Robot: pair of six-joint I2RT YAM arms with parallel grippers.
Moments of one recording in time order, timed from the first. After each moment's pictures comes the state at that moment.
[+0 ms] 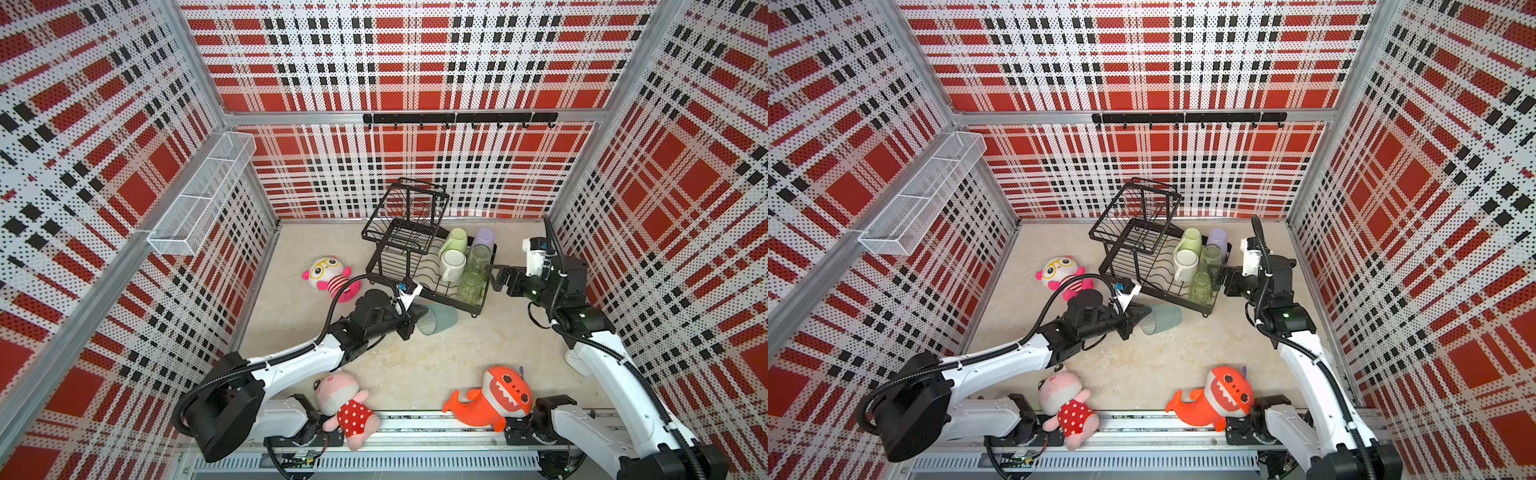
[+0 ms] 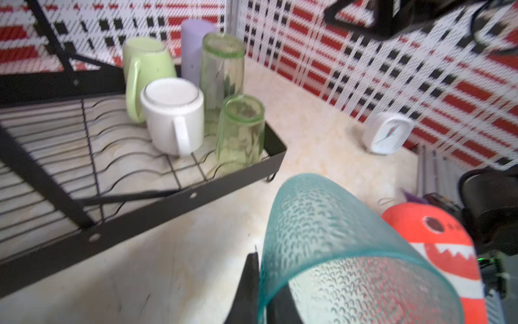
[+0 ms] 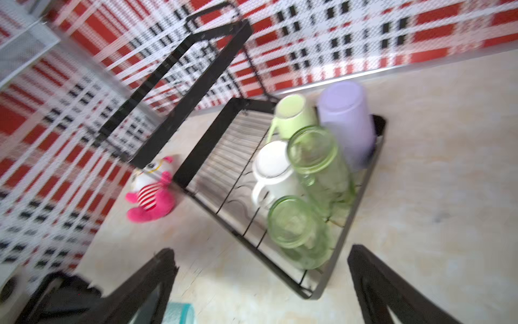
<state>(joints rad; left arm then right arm) -0.77 1.29 0.62 0.35 0.29 -0.18 0.12 0.98 0.85 -0.31 -0.39 0.32</state>
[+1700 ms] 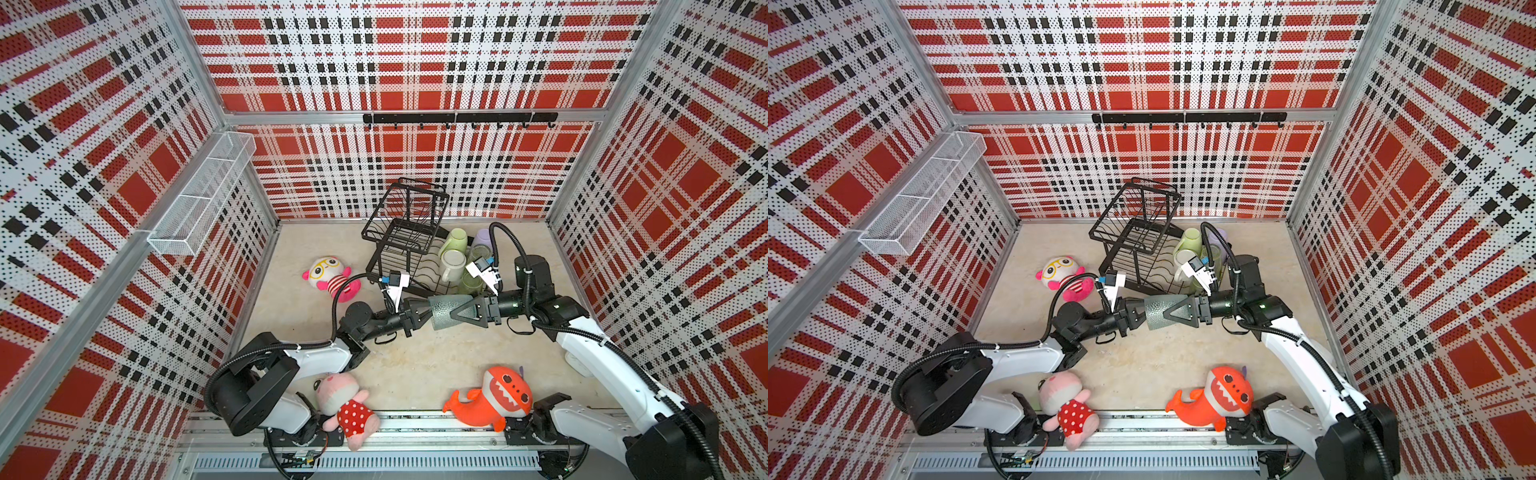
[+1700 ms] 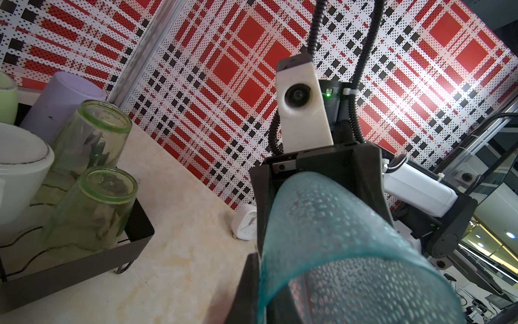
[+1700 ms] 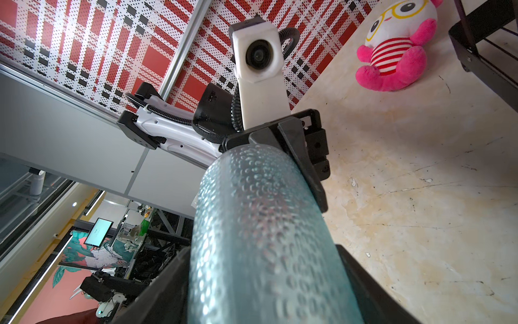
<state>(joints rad) -0.76 1.45 0.48 1.20 0.55 -0.81 0.35 1.10 0.87 -0.36 -1.22 0.32</state>
